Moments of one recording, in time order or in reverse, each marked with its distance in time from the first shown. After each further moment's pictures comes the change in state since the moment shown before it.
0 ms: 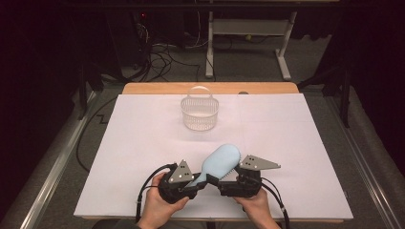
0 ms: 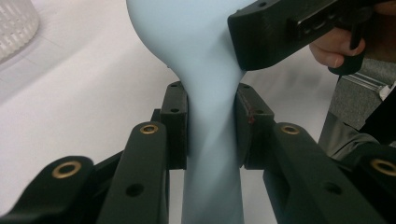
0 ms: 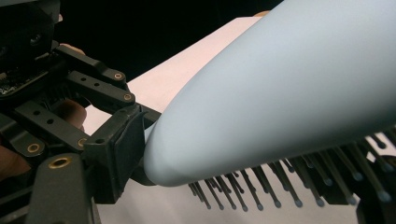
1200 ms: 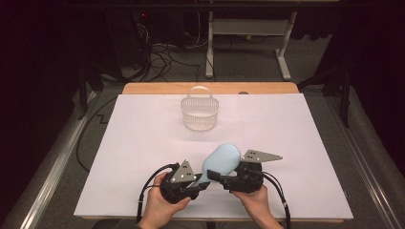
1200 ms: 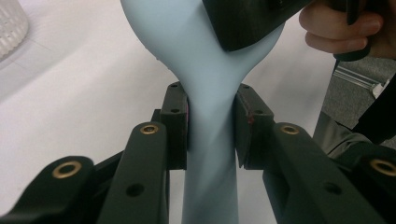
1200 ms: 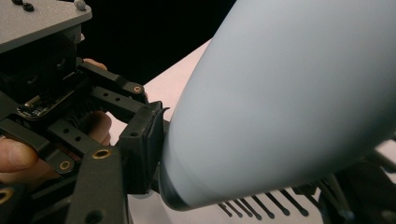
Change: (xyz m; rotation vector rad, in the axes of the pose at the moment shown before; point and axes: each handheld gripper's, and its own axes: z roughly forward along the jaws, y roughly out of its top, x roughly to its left) left arm -0.002 0.004 0.001 0.007 -0.017 0.006; right arm -0.006 0.015 -0.004 0.049 0.090 0.076
